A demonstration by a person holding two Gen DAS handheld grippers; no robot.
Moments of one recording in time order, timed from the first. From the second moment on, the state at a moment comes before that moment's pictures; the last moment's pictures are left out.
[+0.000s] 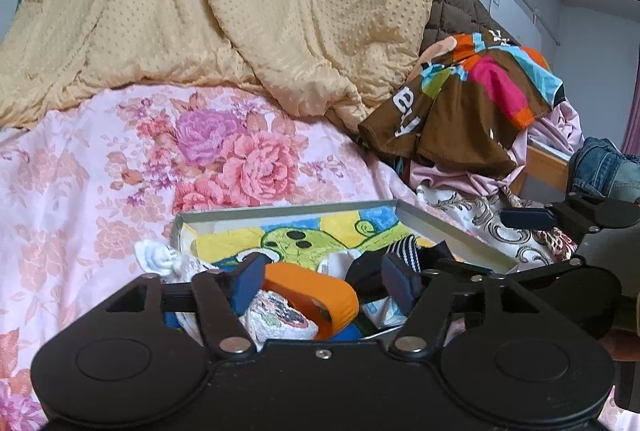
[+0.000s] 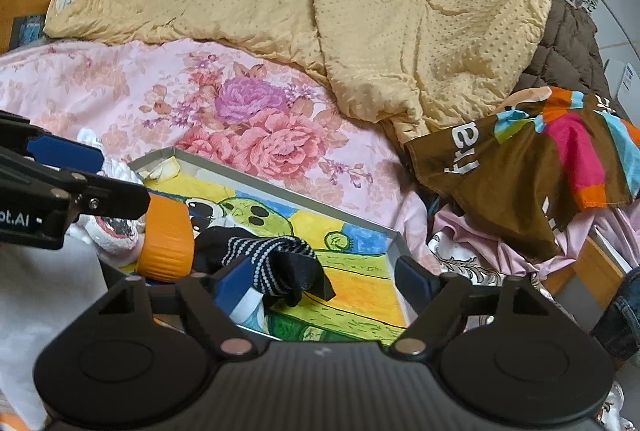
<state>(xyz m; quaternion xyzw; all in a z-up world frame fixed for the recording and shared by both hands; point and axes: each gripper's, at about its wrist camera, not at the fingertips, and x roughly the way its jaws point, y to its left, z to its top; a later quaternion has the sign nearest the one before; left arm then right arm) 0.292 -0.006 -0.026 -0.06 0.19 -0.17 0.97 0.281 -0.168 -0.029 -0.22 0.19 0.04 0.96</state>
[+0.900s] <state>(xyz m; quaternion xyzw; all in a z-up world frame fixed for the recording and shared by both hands) 0.215 0.010 0.014 -0.07 0.17 -0.12 0.97 0.201 -0.217 0.019 -0.10 0.16 0.03 0.98</state>
